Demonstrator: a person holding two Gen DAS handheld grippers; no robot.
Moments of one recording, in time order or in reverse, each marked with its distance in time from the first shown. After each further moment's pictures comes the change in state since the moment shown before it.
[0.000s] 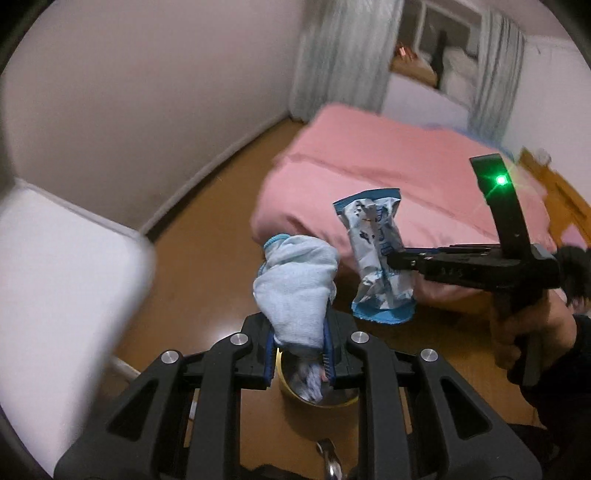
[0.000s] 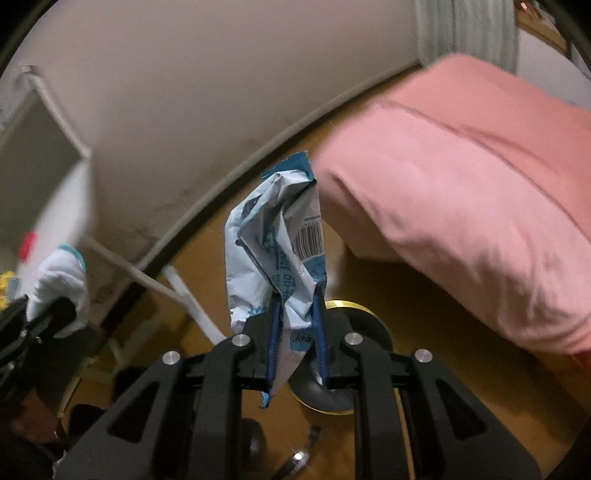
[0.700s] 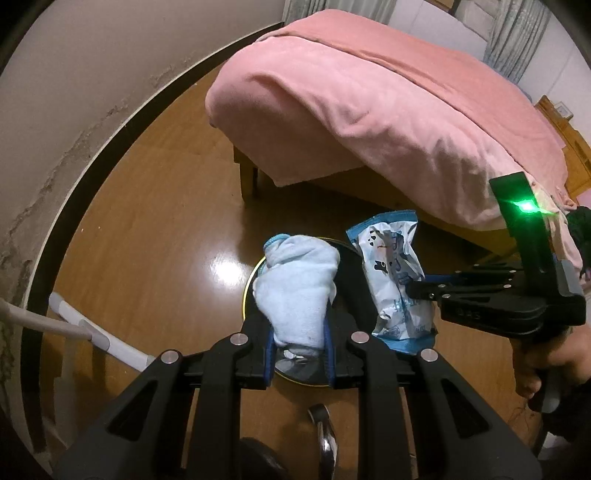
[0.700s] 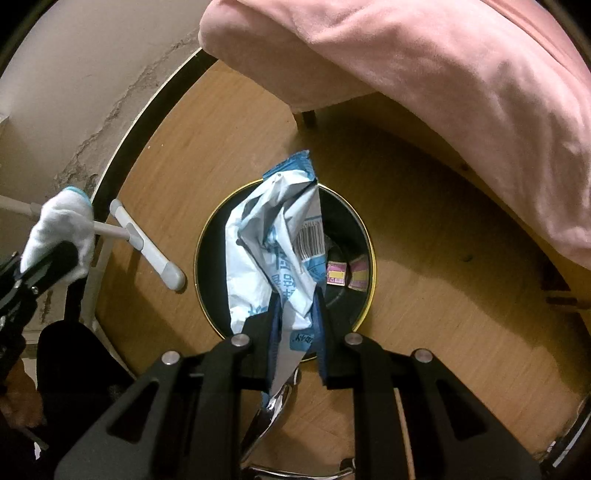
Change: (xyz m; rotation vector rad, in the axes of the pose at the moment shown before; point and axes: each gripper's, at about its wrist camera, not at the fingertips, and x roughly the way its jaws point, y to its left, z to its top) left arm 0.196 -0.018 -0.065 -0.011 0.328 0.000; right arm 0.149 -0.096 -0.097 0.122 0.347 -0.039
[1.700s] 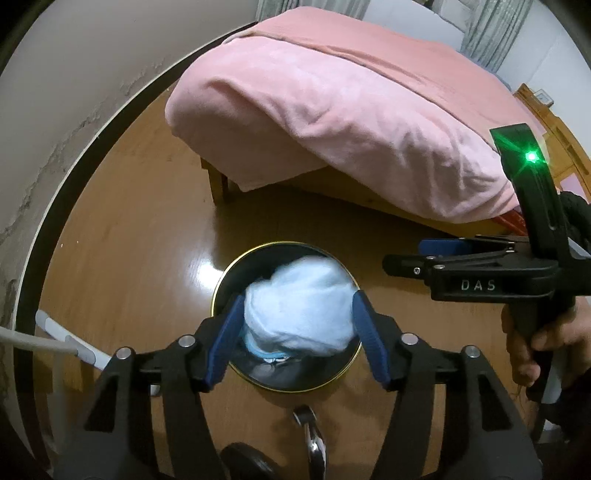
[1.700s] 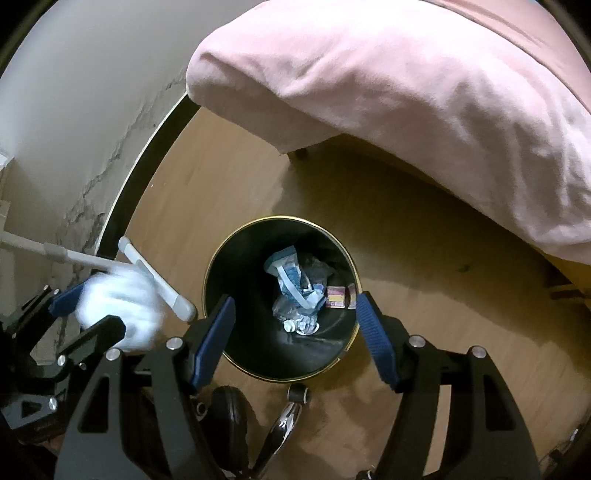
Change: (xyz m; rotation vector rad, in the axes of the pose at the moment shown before) left arm -0.001 -0.030 0.005 0.064 0.002 -0.074; right arm -0.035 -0.022 0.013 0.088 -0.105 0.027
